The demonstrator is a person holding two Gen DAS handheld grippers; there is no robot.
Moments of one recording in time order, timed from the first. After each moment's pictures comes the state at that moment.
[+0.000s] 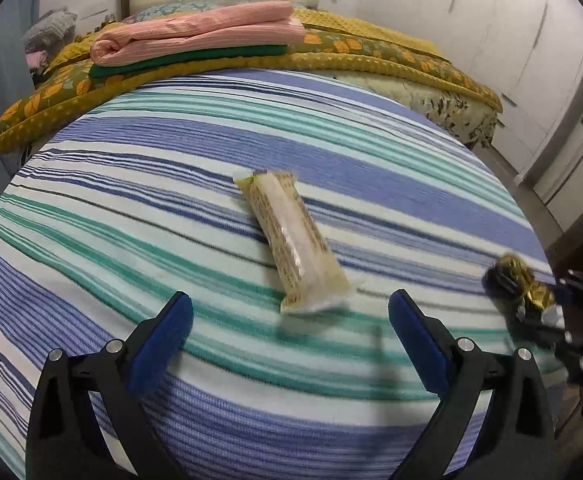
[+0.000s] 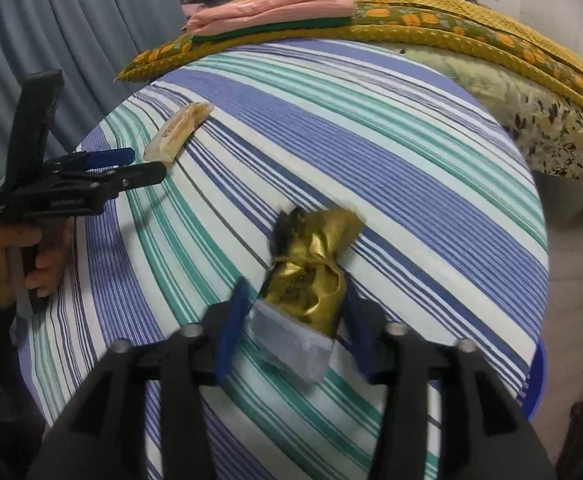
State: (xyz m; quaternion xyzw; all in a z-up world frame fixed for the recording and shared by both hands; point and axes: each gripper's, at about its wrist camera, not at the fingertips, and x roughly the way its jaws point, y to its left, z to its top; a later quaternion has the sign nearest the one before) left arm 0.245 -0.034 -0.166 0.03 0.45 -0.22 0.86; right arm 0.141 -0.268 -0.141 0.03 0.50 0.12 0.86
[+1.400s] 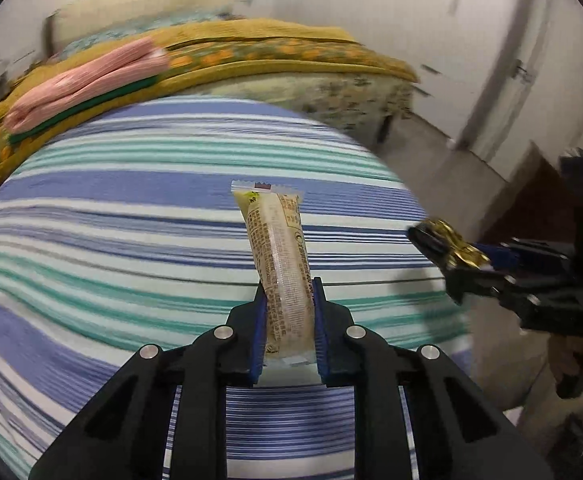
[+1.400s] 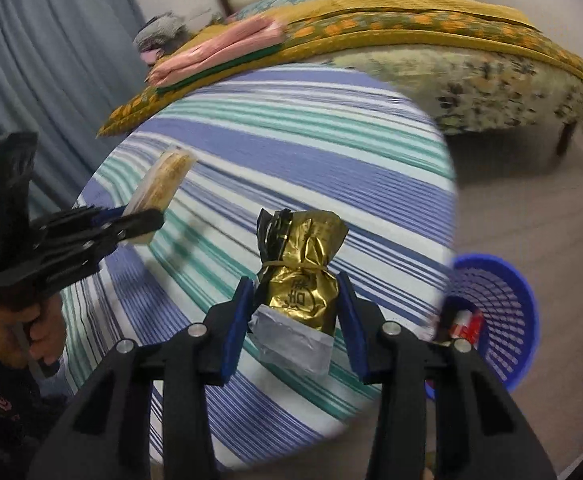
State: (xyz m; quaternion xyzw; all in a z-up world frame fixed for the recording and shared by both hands) left arm 0.135 -0.133 -0.117 0.08 0.42 -0.36 0.83; right arm 0.055 -0.354 -0.112 0.13 0.47 0.05 0.87
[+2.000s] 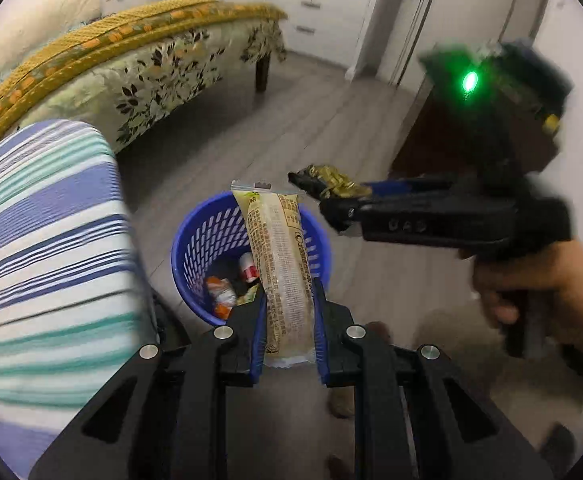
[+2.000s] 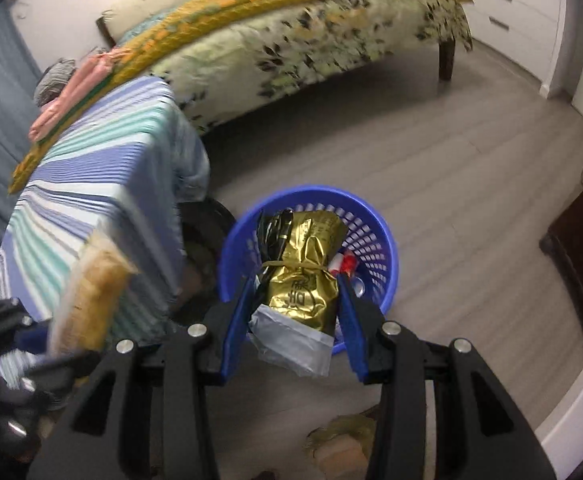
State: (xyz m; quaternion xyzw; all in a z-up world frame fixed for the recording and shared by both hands) left arm -0.002 -0.371 -0.177 0.19 0.43 -0.47 0.74; right arm -0.022 -0.548 -0.192 0.20 0.49 -0.10 0.84
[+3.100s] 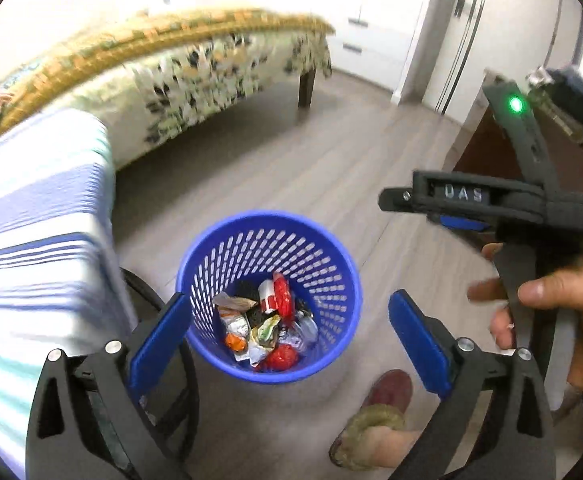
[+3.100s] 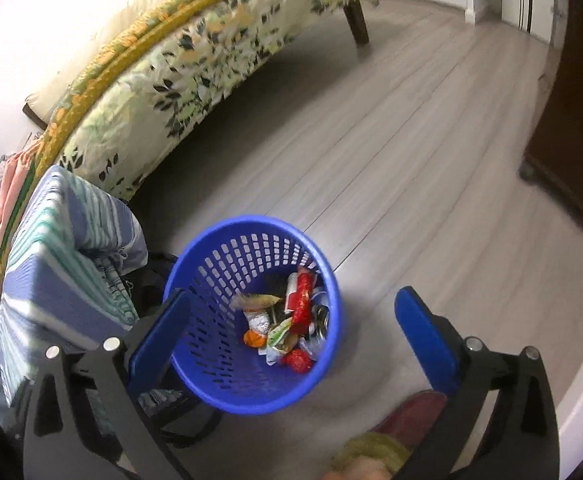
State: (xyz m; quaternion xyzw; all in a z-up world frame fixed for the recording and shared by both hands) left arm -0.003 -0.394 -0.191 0.13 0.41 -0.41 0.80; right arm -0.050 -0.618 -0.204 0.30 0.45 -0.21 0.82
